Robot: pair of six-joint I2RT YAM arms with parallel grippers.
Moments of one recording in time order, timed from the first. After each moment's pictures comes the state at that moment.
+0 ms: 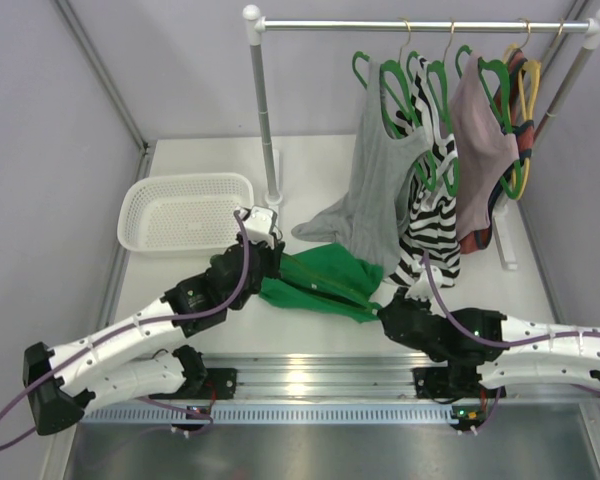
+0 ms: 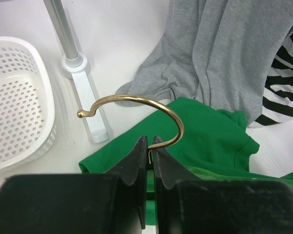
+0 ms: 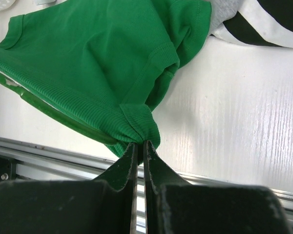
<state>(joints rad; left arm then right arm) -0.98 0.90 0.76 -0.16 -0.54 -0.29 1.40 0.72 0.63 -0.84 0.76 1.24</state>
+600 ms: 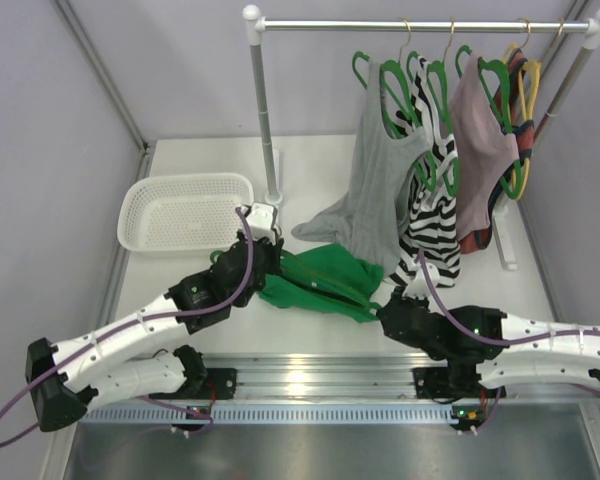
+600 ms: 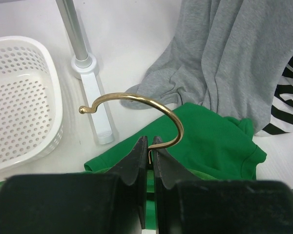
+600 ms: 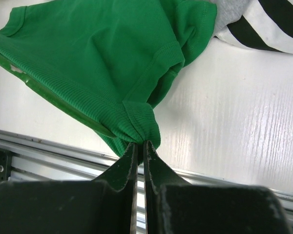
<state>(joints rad) -0.98 0.94 0.79 -0.17 -0.59 -0.30 1.40 0.74 0.67 -0.85 0.74 1.19</state>
